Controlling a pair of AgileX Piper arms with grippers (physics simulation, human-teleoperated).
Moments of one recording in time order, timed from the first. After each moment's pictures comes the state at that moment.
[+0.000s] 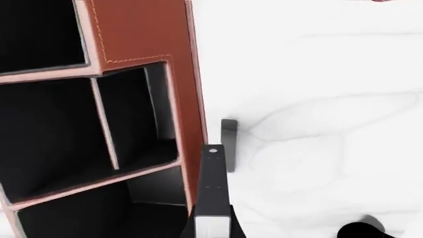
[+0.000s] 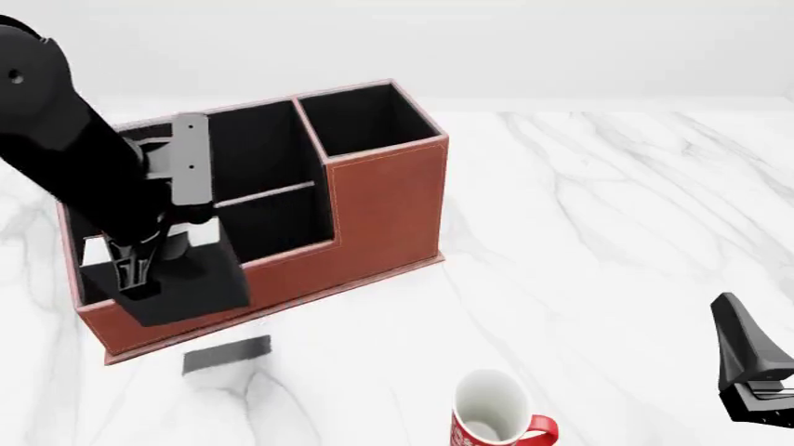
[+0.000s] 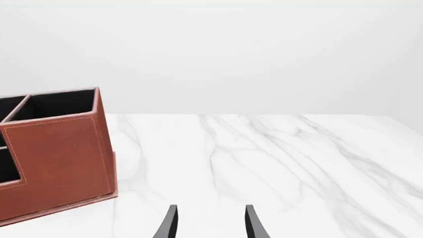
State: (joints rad) left arm -0.37 1.31 -1.17 1.20 0.95; right arm 0.00 0.04 0.00 -0.04 0.00
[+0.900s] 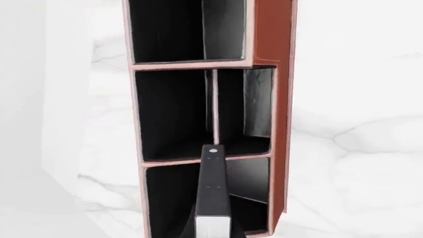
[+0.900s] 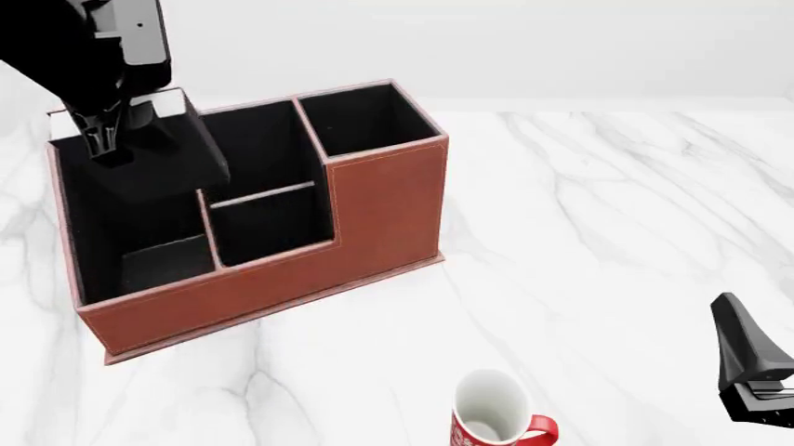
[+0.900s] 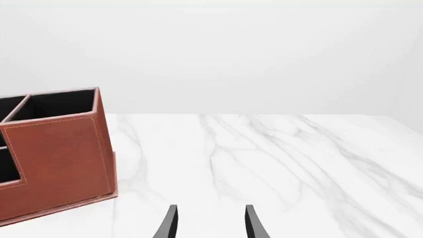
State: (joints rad) left arm -0.21 1.42 -1.55 1.22 1.08; right arm 0.00 0.04 0.00 -0.04 0.00
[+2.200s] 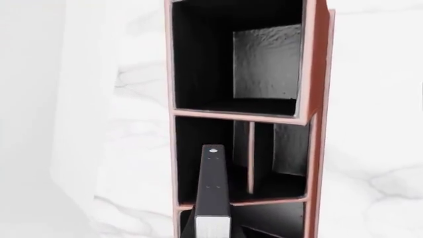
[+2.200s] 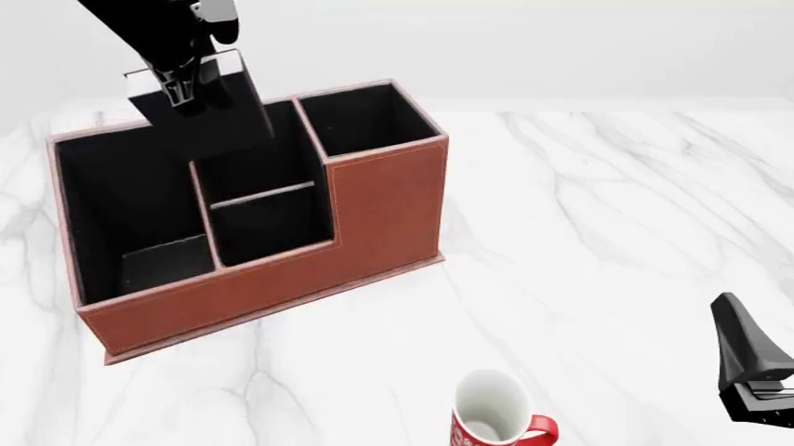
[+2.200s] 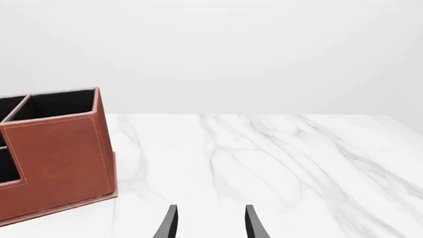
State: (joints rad) left arm -0.25 1.69 -1.86 1.22 1.03; right arm 0.00 0.04 0.00 -0.04 0.00
